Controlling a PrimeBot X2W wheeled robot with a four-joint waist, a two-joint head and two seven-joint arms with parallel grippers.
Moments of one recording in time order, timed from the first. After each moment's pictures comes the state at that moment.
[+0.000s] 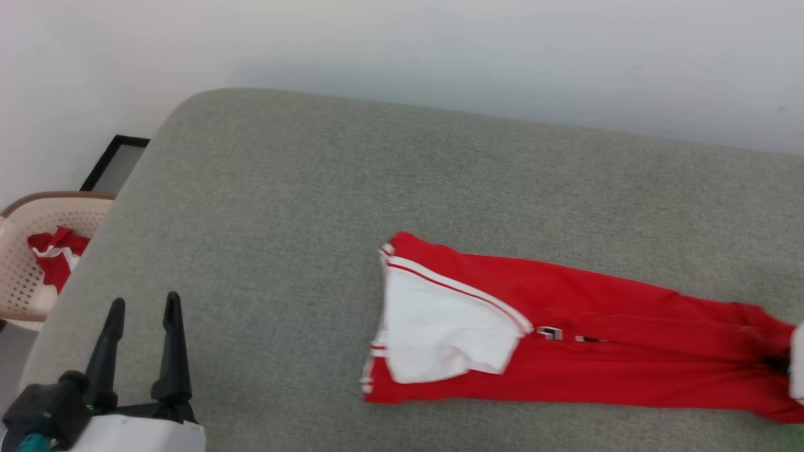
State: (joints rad) left arm 0.05 0.43 -0.11 -0.11 -0.56 0.16 -0.26; right arm -0.45 -0.60 0.25 0.65 0.78 0.13 0.73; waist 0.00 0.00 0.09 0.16
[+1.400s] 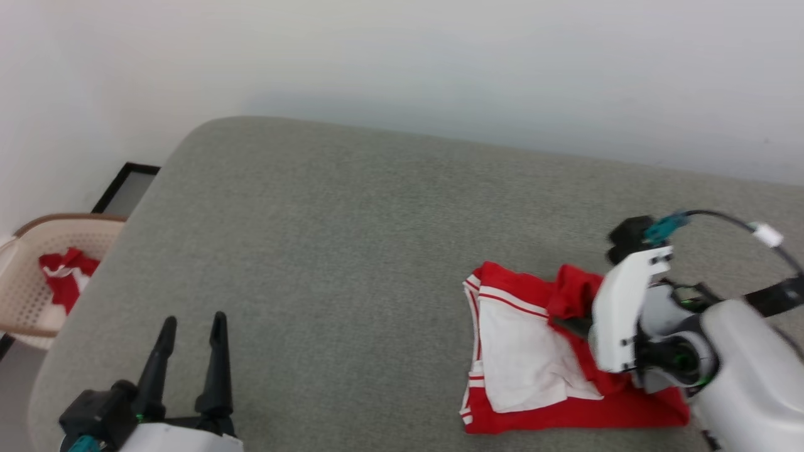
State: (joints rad) left arm 0.05 0.28 -0.07 0.00 -0.49 0.01 -0.25; right arm -0.55 -0.33 0.44 0.43 0.82 0.13 0.78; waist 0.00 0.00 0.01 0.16
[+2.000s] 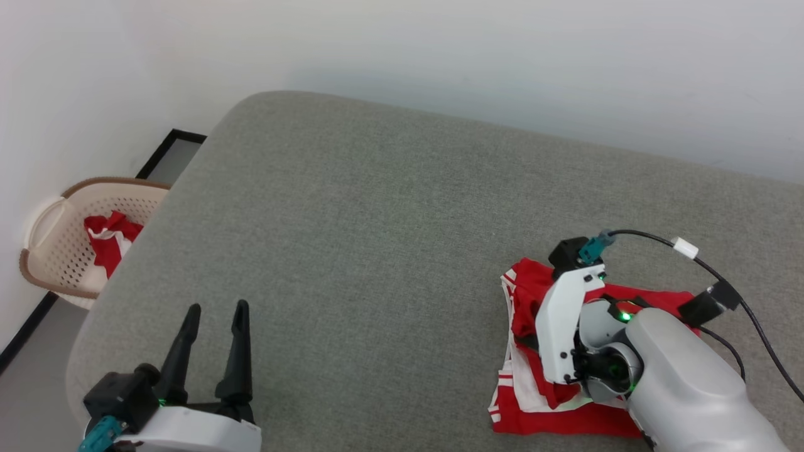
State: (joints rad) left arm -0.02 0.25 -0.10 0.07 -0.50 -0.02 -0.26; right arm -0.66 -0.16 0.58 0.77 0.75 0.13 0.63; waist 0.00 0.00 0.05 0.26
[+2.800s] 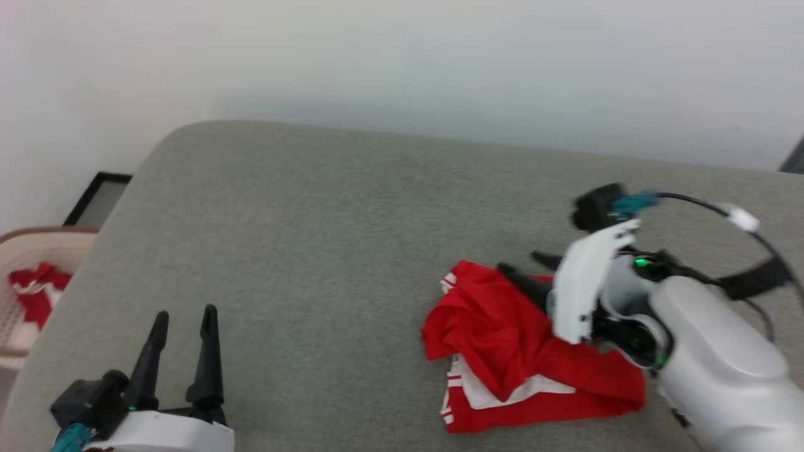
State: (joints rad) left arm 0.00 0.27 -0.04 0.08 -0.51 -0.02 -0.25; right arm -0.72 -0.27 0.69 0.59 0.89 0.13 0.42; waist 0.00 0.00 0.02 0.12
